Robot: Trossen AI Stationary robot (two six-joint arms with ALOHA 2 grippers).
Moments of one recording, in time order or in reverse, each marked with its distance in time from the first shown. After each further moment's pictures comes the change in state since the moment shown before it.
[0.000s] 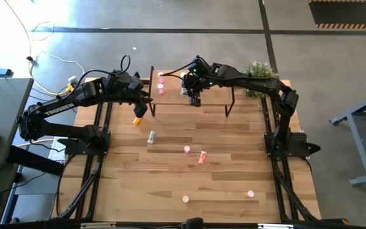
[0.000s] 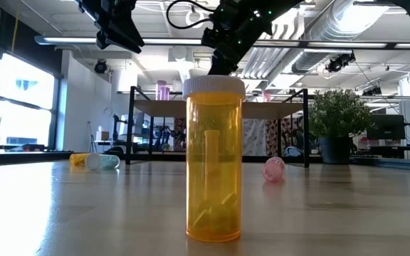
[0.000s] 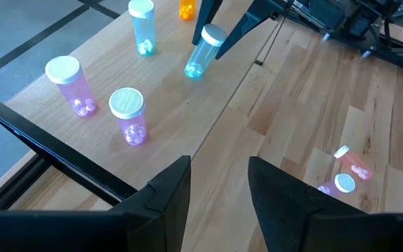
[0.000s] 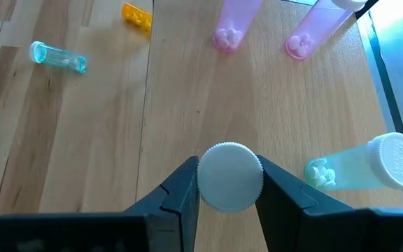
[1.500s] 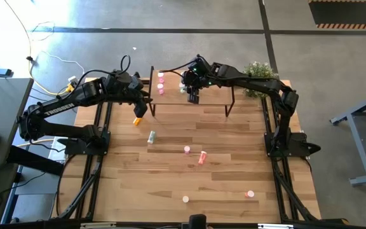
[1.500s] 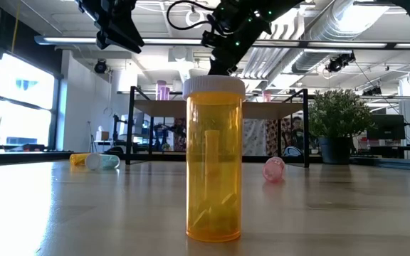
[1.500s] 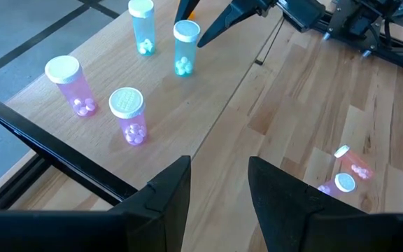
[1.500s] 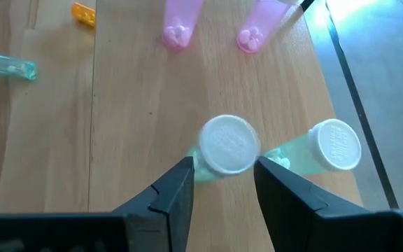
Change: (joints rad) left arm 0.000 0.000 0.000 -0.001 0.000 0.001; right arm -0.001 -0.001 -0.001 0.042 0.119 0.047
